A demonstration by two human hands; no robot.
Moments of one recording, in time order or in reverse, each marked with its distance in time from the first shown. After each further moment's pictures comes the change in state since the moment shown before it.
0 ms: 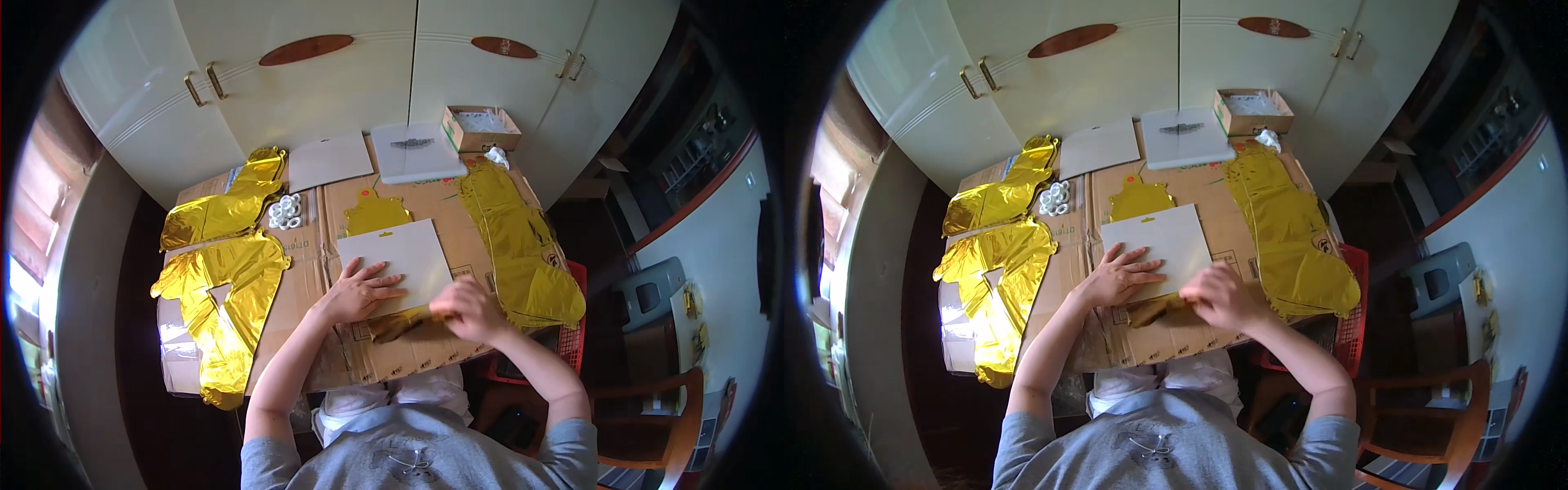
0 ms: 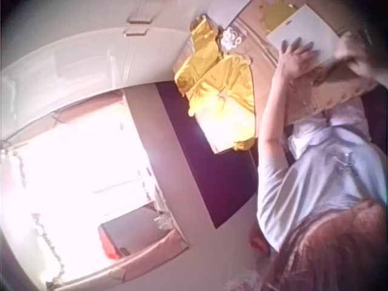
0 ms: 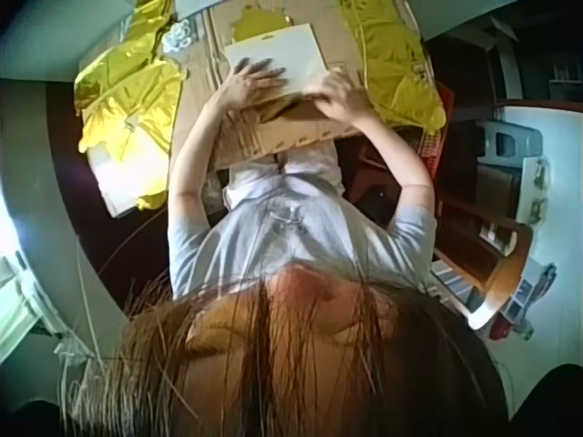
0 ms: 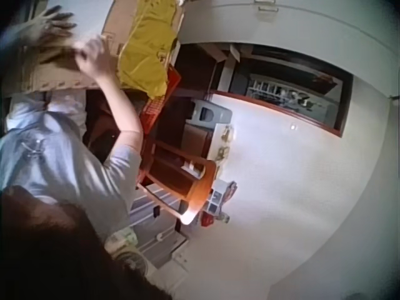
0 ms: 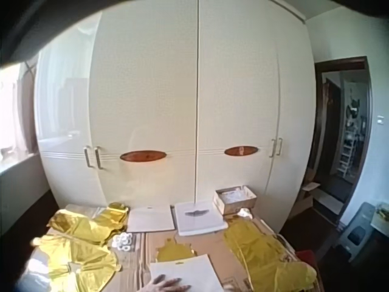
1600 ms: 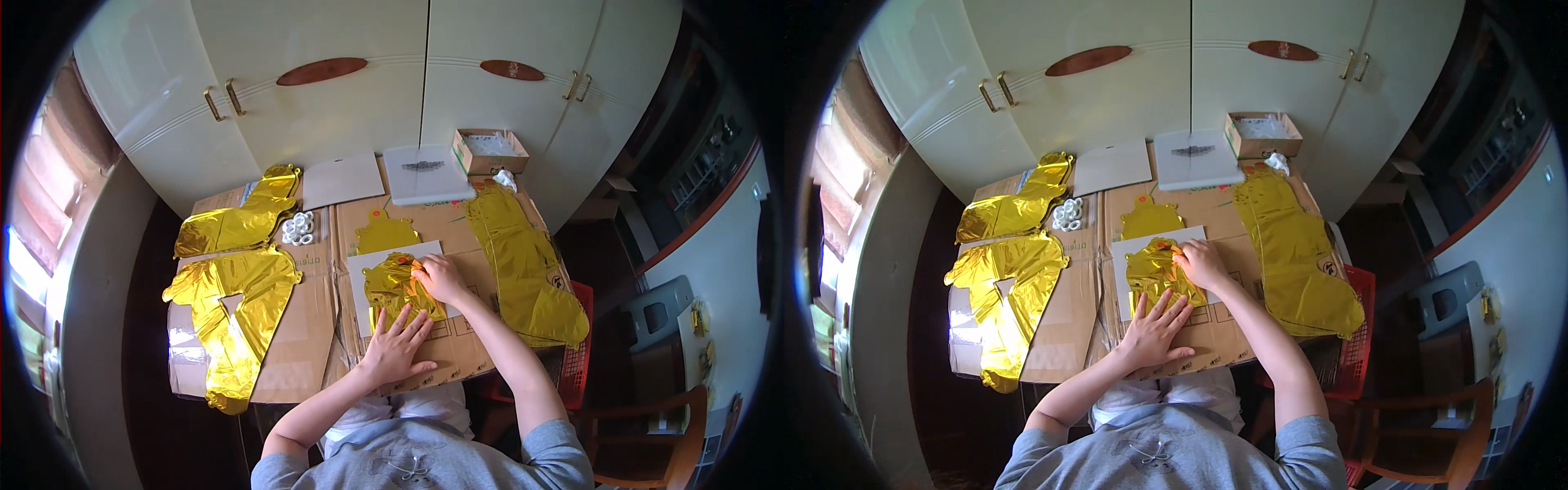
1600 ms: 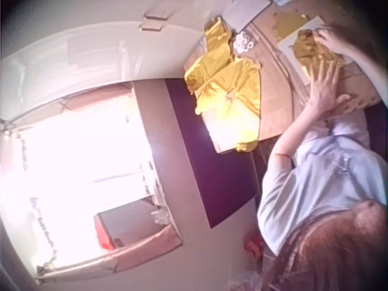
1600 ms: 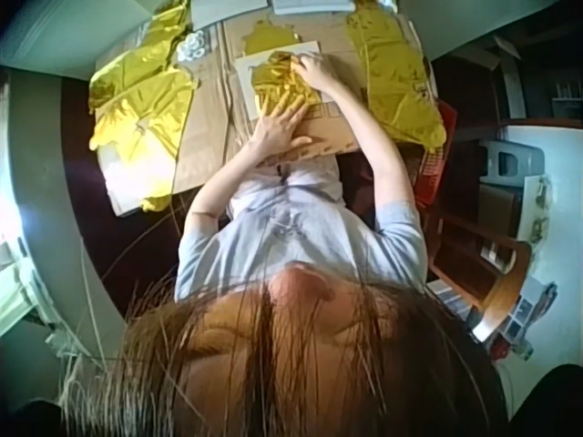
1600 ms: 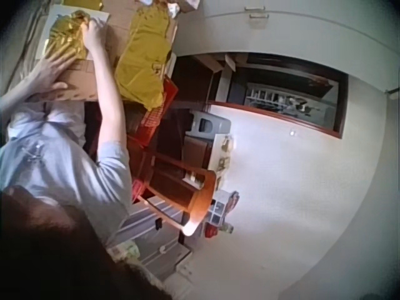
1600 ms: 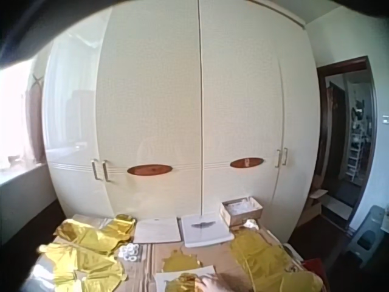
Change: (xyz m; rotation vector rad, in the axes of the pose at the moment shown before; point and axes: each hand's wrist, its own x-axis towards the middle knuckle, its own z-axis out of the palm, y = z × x) left_hand 0.000 0.098 0.042 0.158 0.257 -0.135; right_hand 0.046 0.107 0.092 -0.038 -0.025 0.368
